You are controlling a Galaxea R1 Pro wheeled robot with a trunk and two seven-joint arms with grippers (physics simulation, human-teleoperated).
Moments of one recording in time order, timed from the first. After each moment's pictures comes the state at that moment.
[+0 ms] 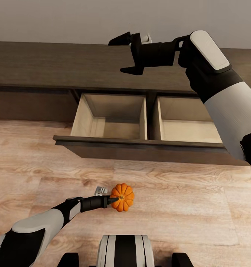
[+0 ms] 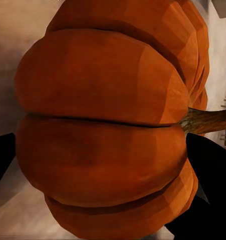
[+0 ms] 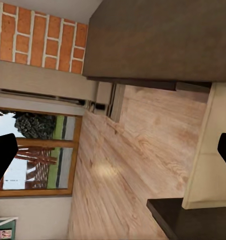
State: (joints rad) left arm -0.93 0.01 -1.74 0.01 1.82 0.02 -1.01; right arm -1.82 -0.07 0.59 -0.79 -1.90 0.96 -0.17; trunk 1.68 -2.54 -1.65
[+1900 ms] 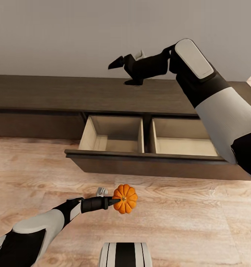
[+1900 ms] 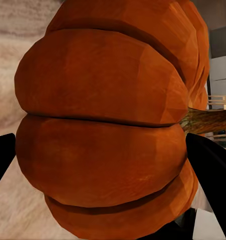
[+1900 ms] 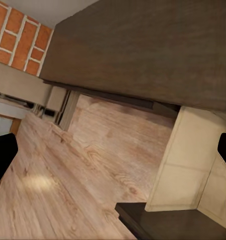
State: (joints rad) left arm -0.93 0.00 -1.74 0.01 1.82 0.04 -1.10; right arm -1.79 -0.02 0.59 -0.79 -1.67 0.96 -0.28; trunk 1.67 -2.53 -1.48
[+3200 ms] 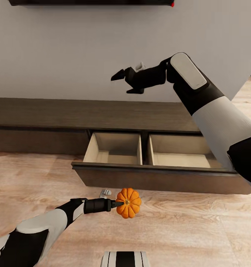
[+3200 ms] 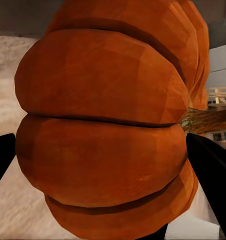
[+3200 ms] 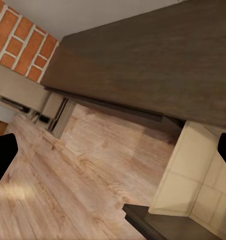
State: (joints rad) left arm -0.93 -0.03 -1.77 0.00 1.81 0.13 -1.10; right arm -1.74 -0.02 0.59 -0.79 -1.60 0.96 -0.28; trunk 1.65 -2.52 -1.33
